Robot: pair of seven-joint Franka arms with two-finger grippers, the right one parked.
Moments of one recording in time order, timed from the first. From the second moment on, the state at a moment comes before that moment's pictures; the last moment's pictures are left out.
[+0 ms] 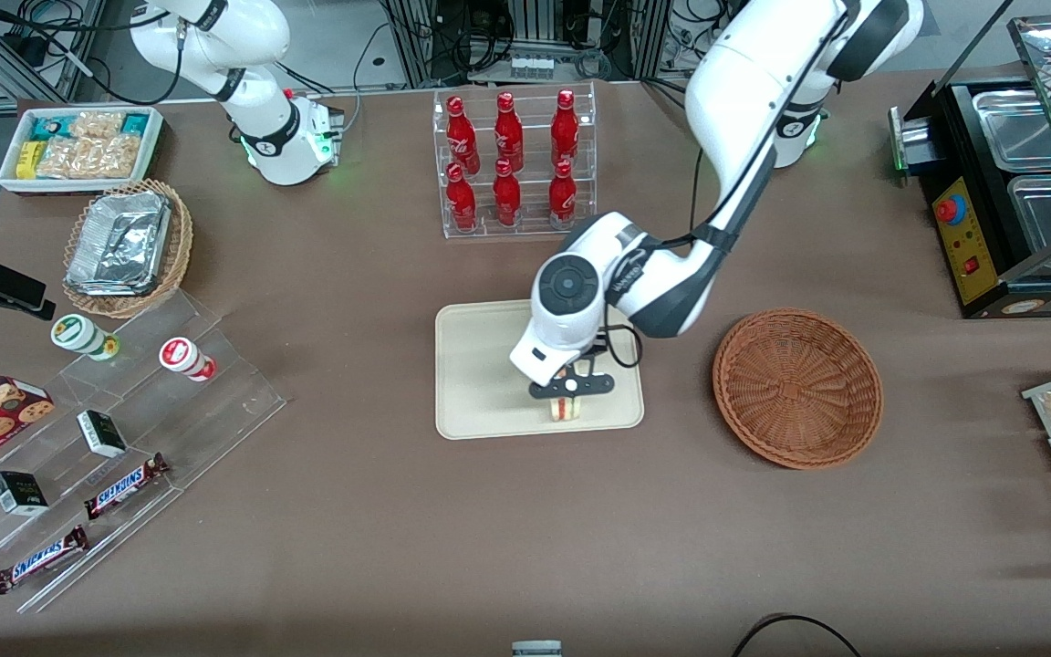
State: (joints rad) arm -0.59 0.71 -0.18 -1.42 0.07 2.05 -0.85
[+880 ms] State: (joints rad) arm -0.68 0.76 -0.18 -1.40 0.04 2.03 -0.94
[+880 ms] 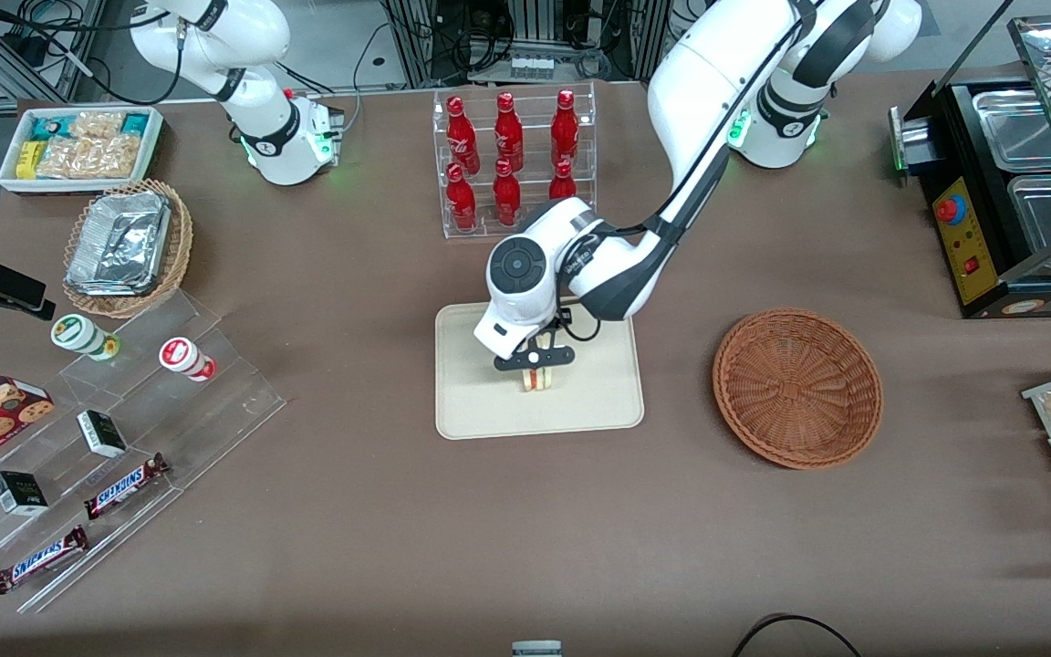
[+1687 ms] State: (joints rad) arm -0.68 0.78 -0.17 -1.40 0.06 2.07 -1.05
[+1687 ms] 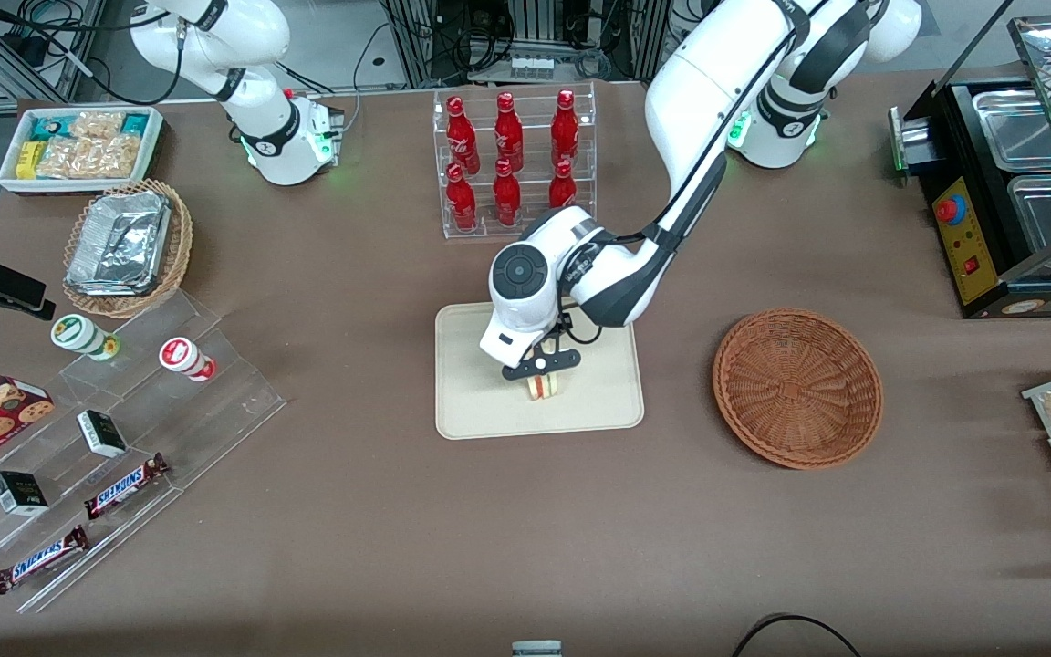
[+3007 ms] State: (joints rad) arm -0.59 0.64 -0.16 -1.16 0.06 1.72 -0.90
